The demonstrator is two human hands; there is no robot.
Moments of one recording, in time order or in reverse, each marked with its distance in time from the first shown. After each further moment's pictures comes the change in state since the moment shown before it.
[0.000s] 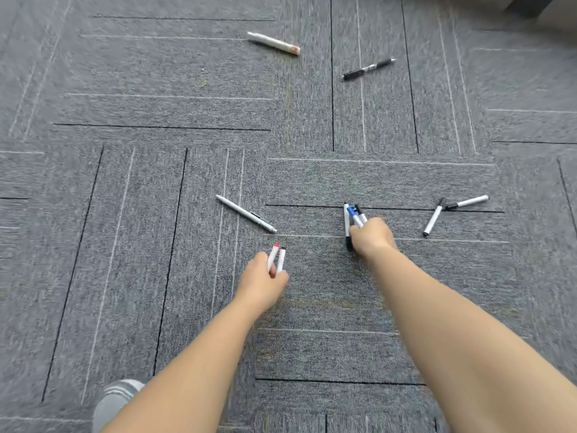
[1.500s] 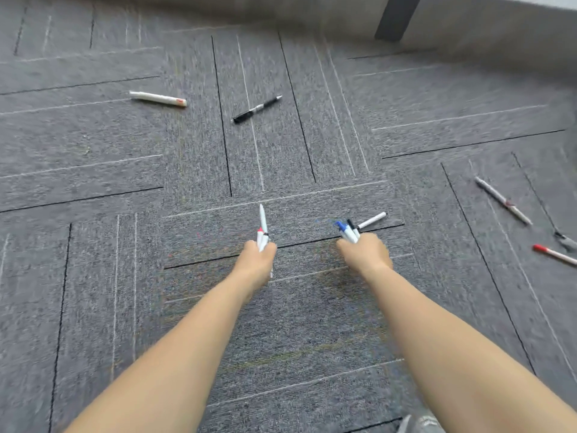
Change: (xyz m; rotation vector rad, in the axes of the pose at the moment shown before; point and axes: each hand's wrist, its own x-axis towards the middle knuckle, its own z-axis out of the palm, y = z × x) left_hand 0.060 0.182 0.087 -0.214 -0.144 0.012; right_hand 0.084 0.096 -0.121 0.114 0.079 0.033
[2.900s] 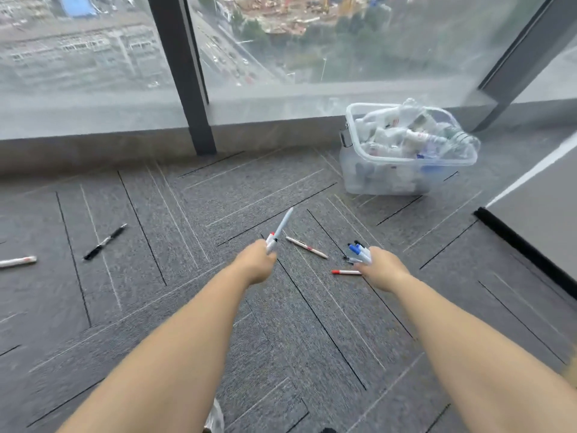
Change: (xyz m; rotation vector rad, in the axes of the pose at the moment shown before) left_hand -0.154 0.276 0.226 0.758 -0.256 0.476; right_hand -0.041 0.209 -0.370 -0.097 0.142 0.046
